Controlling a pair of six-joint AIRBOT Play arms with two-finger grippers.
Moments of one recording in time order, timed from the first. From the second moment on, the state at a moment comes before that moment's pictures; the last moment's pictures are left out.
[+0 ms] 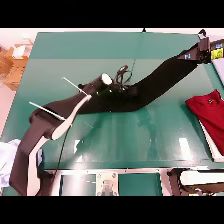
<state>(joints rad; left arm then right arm) -0.58 -2.12 1.88 0.59 -0.87 -1.33 -0.32 -1.52 1.84 -0.71 1.66 1.32</state>
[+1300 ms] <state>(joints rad) 0.02 -1.88 2.04 1.41 -1.79 -1.56 0.45 -1.79 1.63 -0.81 0.73 1.40</state>
